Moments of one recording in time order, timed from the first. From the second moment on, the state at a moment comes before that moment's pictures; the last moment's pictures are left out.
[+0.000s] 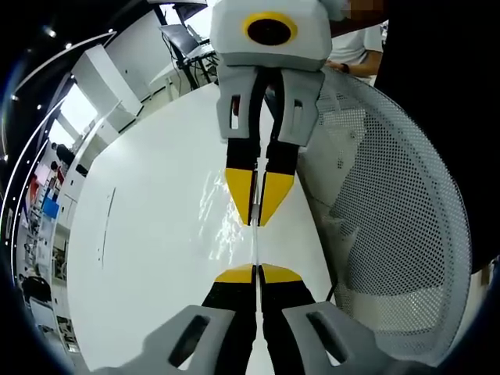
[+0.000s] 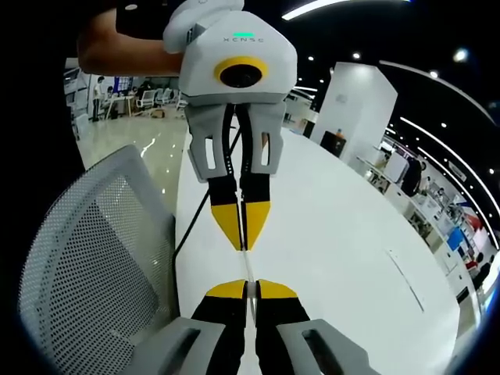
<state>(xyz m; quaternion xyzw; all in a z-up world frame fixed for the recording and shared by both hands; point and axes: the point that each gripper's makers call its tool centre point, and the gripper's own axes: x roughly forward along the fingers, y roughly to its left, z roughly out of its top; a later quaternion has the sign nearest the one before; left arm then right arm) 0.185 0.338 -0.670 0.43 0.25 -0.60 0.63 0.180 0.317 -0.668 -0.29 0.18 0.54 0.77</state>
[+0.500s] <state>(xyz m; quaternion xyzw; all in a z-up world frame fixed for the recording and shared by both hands) 0.186 0.339 -0.671 0.43 0.25 -0.60 0.63 0.181 0.315 -0.668 -0.28 0.18 0.54 0.77</state>
